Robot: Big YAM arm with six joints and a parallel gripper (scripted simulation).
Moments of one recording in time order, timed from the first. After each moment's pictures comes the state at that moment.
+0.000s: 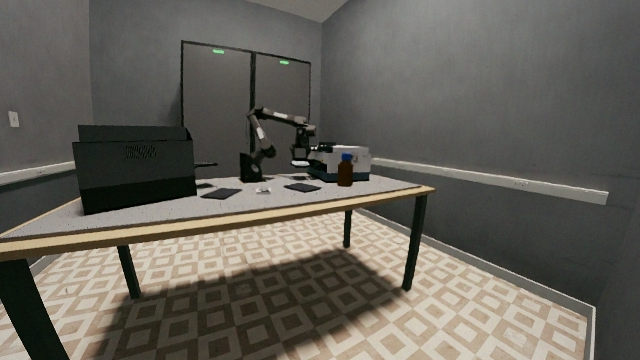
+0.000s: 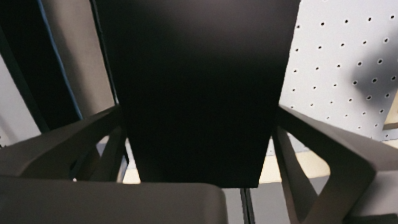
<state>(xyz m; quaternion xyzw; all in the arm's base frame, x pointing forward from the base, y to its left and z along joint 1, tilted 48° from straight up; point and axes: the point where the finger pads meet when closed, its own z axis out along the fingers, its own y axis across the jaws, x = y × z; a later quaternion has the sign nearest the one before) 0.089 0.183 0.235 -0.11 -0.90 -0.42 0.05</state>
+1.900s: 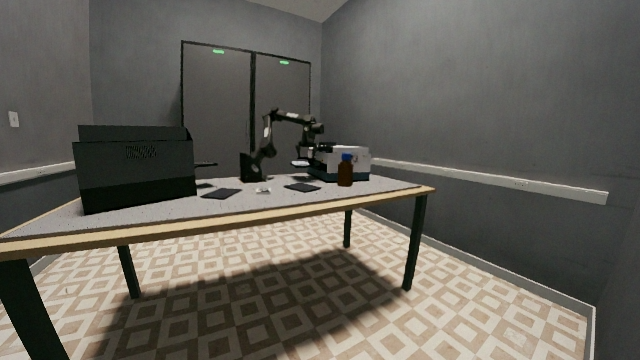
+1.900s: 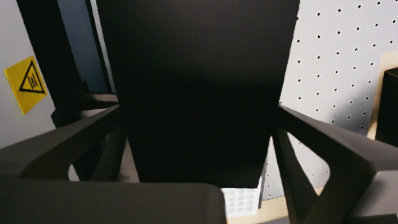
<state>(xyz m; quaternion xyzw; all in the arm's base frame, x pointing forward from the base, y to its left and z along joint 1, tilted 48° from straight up) 0.177 0.166 0.239 -0.16 -0.92 -0.37 0.00</state>
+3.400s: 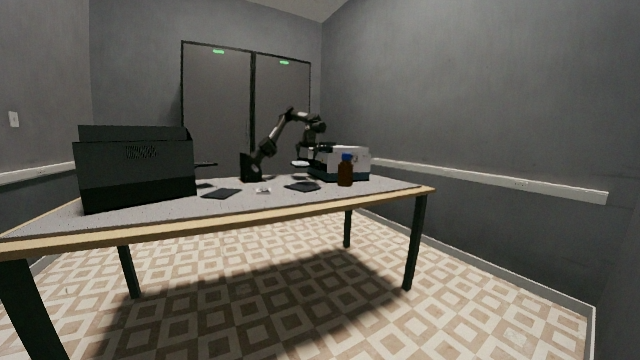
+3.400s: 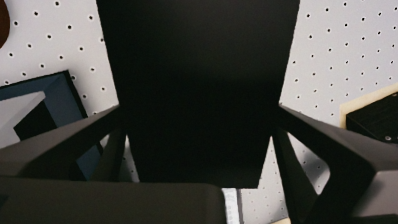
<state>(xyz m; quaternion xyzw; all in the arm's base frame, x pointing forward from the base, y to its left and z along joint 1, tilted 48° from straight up) 0.263 0.128 0.202 -0.20 -0.92 -0.33 0.02</state>
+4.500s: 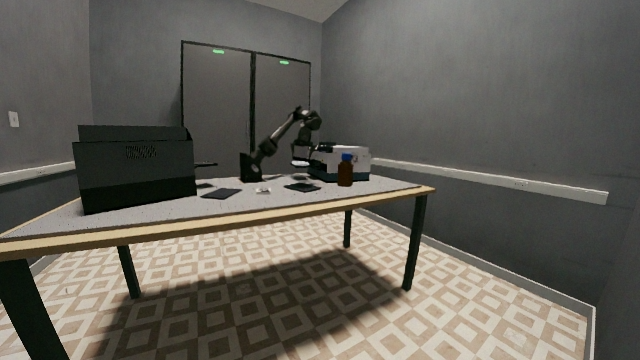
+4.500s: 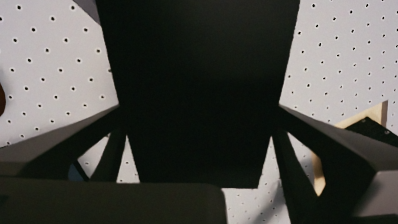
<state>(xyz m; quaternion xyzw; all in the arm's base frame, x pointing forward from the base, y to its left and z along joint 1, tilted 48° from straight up) 0.311 0.081 0.163 -0.23 -0.92 -0.32 0.03</state>
